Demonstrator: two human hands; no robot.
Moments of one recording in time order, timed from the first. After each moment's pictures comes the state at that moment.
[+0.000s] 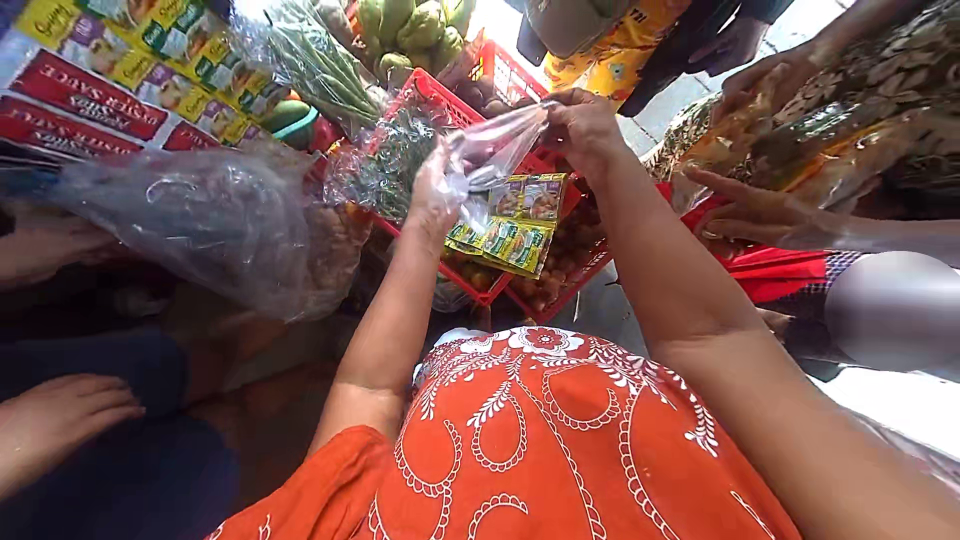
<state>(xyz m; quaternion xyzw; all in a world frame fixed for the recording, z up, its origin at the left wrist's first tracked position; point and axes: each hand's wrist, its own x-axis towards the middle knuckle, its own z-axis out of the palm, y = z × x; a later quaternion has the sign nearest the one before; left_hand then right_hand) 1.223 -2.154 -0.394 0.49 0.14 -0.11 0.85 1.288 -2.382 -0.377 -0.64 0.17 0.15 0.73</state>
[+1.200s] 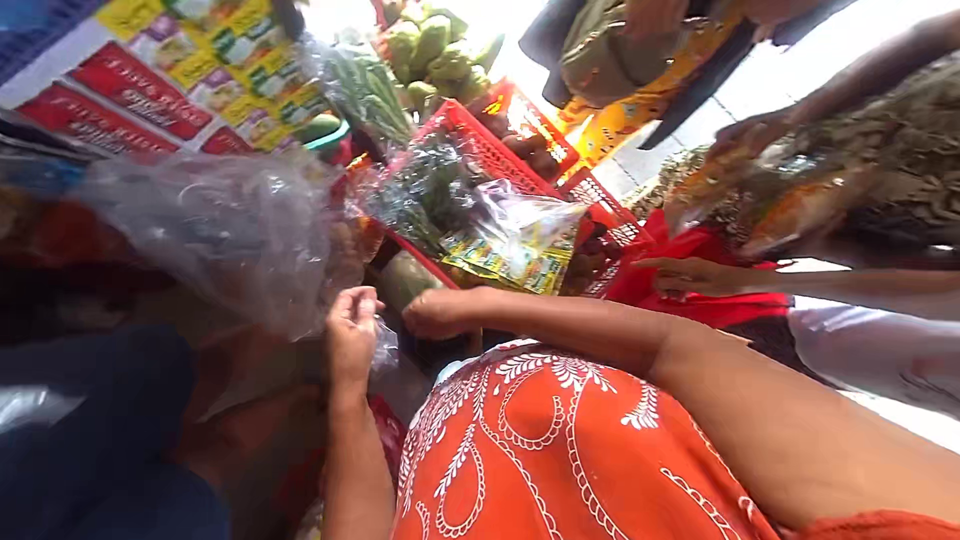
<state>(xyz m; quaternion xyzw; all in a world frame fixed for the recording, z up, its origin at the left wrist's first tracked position) 1.040 -1.999 -0.358 0.84 0.22 0.01 0.49 1.127 -2.160 -0.378 -0.74 -0.44 0.43 0.26</state>
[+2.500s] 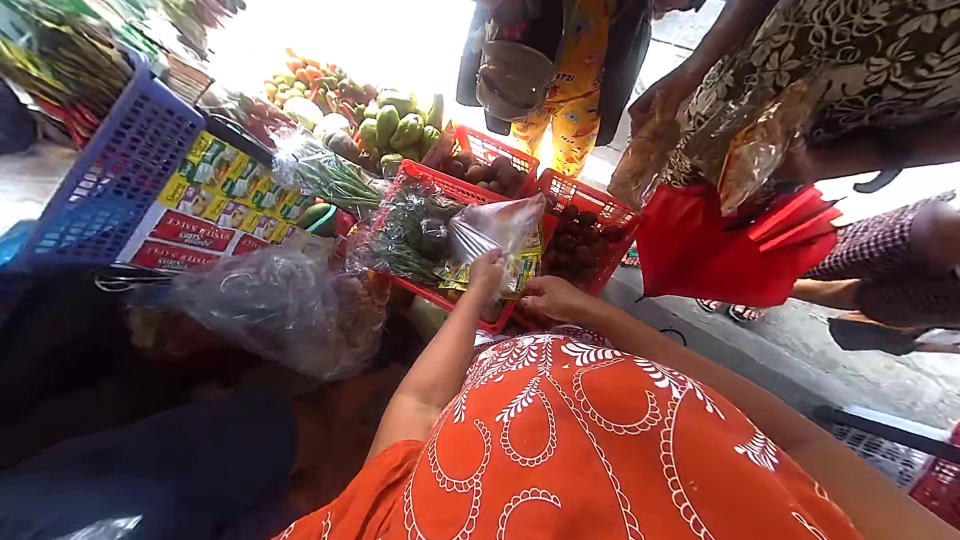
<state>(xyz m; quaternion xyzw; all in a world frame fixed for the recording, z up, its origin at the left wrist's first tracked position) 1.161 -2.219 -0.462 0.87 0.01 -0.24 0.43 1.088 -2.389 -0.406 -0.81 -0.03 0.38 0.45</state>
